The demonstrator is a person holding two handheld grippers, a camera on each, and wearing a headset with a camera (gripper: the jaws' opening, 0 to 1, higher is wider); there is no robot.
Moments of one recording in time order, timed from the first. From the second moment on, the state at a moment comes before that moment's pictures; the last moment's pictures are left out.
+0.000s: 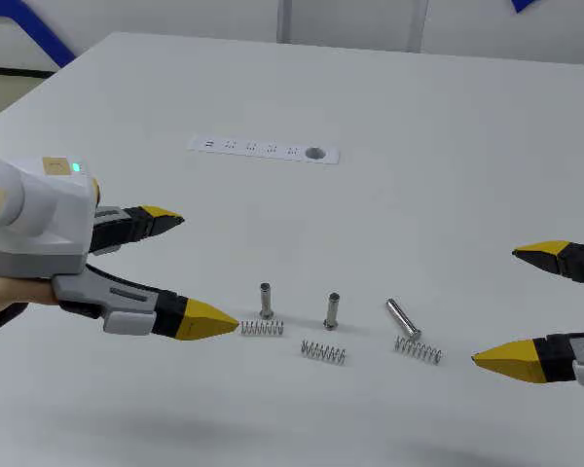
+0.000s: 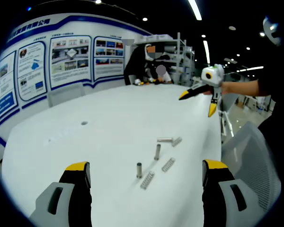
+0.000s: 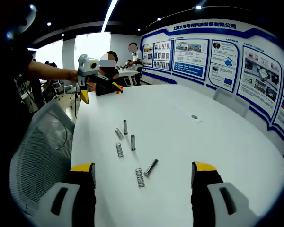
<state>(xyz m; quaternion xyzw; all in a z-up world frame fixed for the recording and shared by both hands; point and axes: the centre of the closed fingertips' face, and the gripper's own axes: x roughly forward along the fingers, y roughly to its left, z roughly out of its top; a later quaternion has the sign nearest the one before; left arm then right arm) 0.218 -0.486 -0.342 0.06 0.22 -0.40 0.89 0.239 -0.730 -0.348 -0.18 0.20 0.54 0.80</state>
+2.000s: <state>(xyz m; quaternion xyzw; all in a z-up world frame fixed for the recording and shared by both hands) 0.211 -0.480 -0.358 0.07 0.23 -0.40 0.88 0.264 -0.692 -0.382 -0.16 0.25 0.54 0.79</state>
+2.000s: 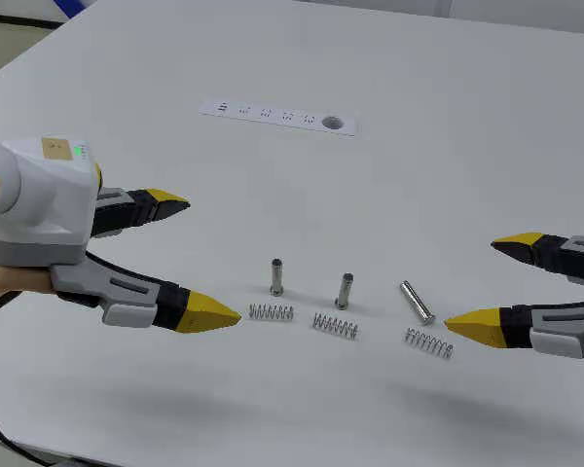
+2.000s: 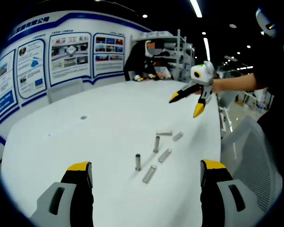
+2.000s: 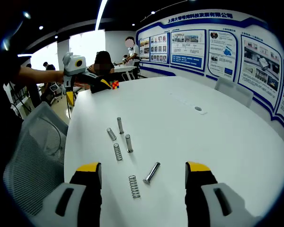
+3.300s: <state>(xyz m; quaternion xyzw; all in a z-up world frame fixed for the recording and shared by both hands) 0.221 -0.473 -0.366 0.05 0.23 -0.40 0.89 0.312 -0.662 -0.474 -0.14 0.37 0.46 0.79</state>
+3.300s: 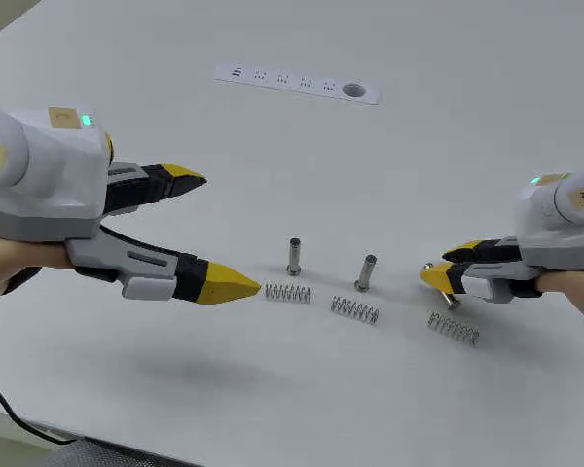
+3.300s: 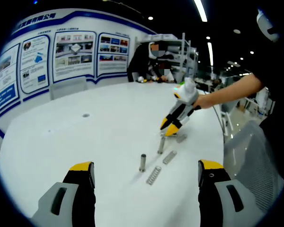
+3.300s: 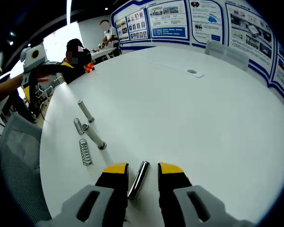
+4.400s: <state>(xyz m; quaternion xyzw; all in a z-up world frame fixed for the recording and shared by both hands) 0.224 -0.460 -0.355 0.04 0.22 -0.37 0.90 0.316 -0.659 -0.482 -0.18 0.39 0.41 0.80</state>
